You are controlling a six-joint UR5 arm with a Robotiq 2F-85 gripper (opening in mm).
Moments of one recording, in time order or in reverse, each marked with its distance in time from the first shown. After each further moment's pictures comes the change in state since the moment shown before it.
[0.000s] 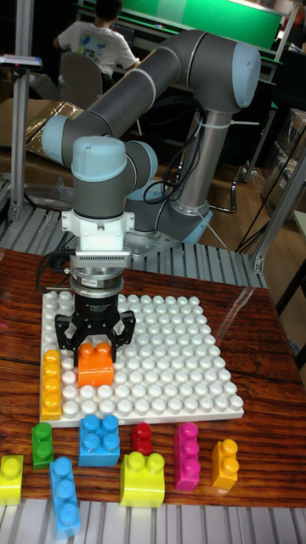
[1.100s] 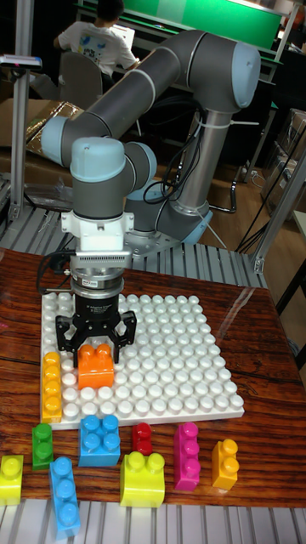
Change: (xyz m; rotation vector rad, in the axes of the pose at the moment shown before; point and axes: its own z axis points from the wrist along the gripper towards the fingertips) arm -0.004 0.001 0.001 -0.005 -0.014 -0.011
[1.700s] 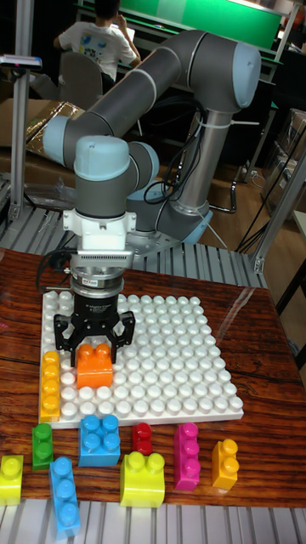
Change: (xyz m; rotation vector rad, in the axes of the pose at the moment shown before) arm -0.002 -0.004 -0.004 0.031 0.007 0.007
